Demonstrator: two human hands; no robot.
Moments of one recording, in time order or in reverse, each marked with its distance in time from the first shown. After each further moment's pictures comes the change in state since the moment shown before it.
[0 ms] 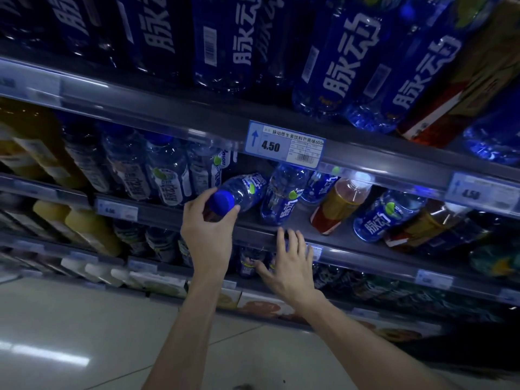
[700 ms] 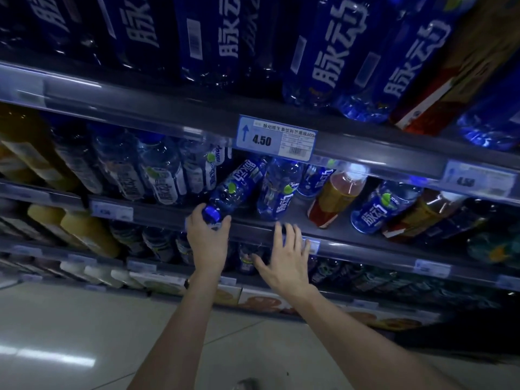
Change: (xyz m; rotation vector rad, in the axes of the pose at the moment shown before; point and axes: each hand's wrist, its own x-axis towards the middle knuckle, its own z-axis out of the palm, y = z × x) left_hand 0.006 -0.060 0.018 0.217 -0.121 -0.177; right_hand 0.002 -0.006 0.007 0.037 0.033 0.043
